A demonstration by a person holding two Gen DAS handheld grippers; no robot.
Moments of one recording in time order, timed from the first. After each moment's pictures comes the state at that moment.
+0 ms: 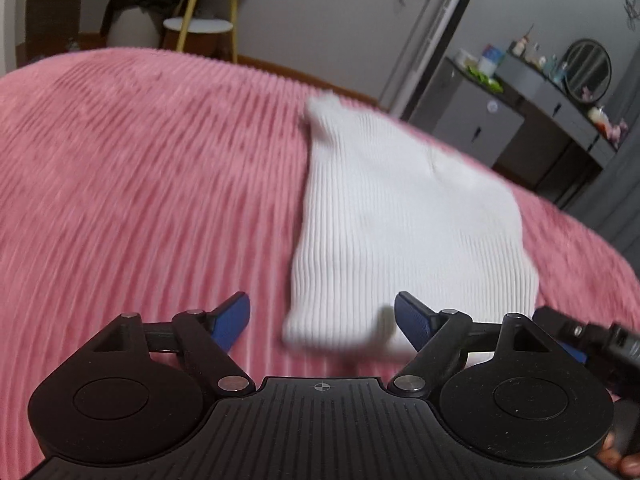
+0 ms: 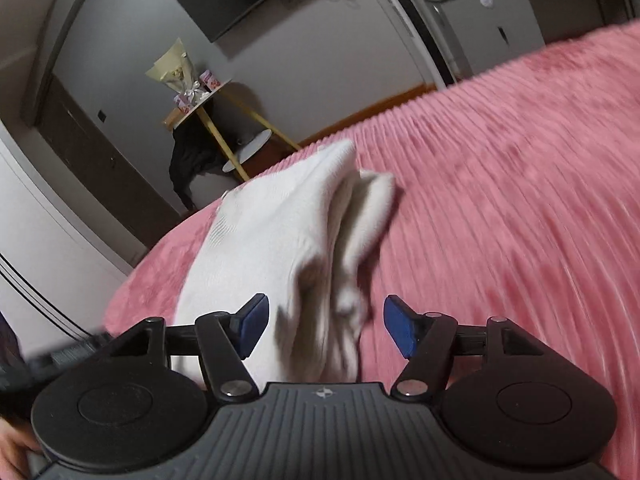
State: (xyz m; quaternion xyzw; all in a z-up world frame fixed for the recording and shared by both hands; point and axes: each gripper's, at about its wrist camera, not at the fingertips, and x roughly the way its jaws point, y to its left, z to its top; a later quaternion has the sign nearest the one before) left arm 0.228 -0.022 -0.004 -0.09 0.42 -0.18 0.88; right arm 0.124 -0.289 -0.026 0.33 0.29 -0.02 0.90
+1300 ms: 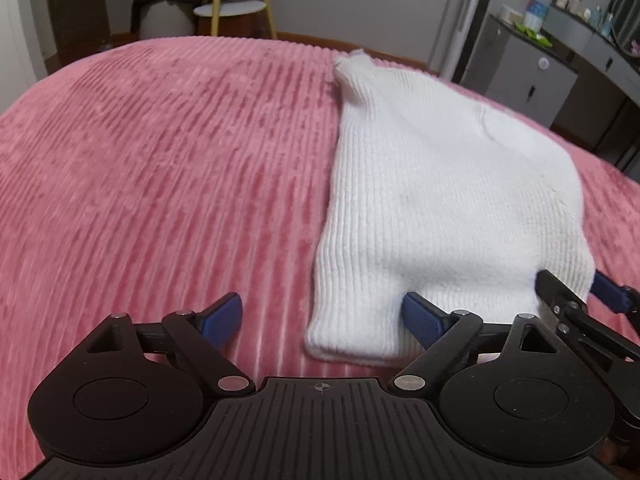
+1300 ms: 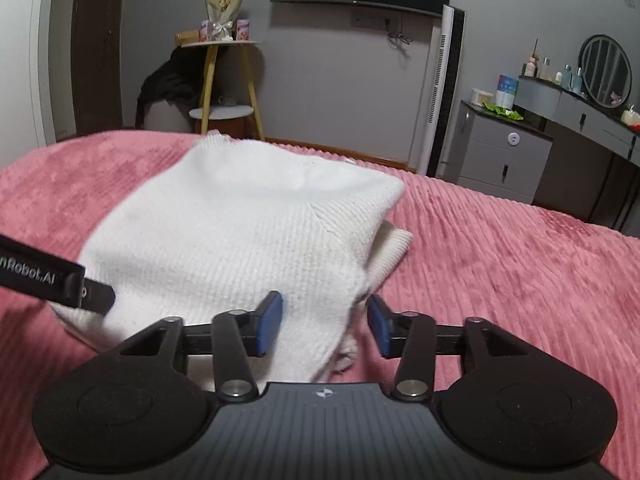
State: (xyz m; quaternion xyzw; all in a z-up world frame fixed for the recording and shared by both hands) left arm 0.253 -0.056 -0.019 -0.01 0.46 -0.10 0.88; right arm 0.173 -0.207 -0.029 -0.02 0.30 -0.10 0.95
